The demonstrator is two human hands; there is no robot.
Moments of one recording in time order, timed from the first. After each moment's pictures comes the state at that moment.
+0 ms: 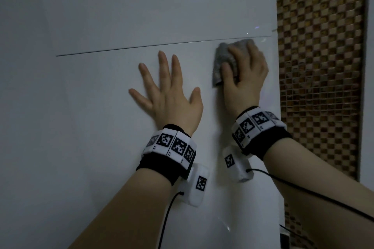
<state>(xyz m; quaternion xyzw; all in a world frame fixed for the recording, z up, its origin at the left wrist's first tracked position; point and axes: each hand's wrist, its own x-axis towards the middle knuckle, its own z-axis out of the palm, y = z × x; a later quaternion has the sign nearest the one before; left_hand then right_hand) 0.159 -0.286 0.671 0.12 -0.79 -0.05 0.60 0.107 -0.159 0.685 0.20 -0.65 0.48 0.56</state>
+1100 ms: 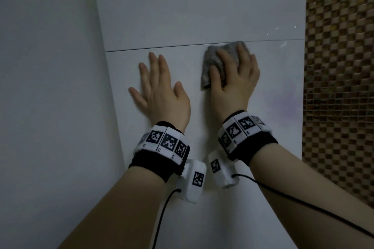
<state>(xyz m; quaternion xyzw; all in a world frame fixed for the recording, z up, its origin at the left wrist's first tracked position) 0.194 -0.360 0.681 0.11 -0.76 -0.18 0.61 0.152 -0.244 0.687 0.22 -0.64 0.49 0.55</state>
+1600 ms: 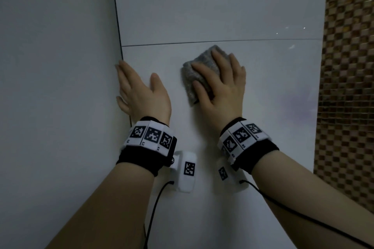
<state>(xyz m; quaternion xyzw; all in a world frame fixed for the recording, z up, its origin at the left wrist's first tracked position) 0.210 -0.413 0.685 0.17 -0.67 -0.36 0.63 0.166 -0.277 0.672 0.33 -0.65 0.36 0.58</state>
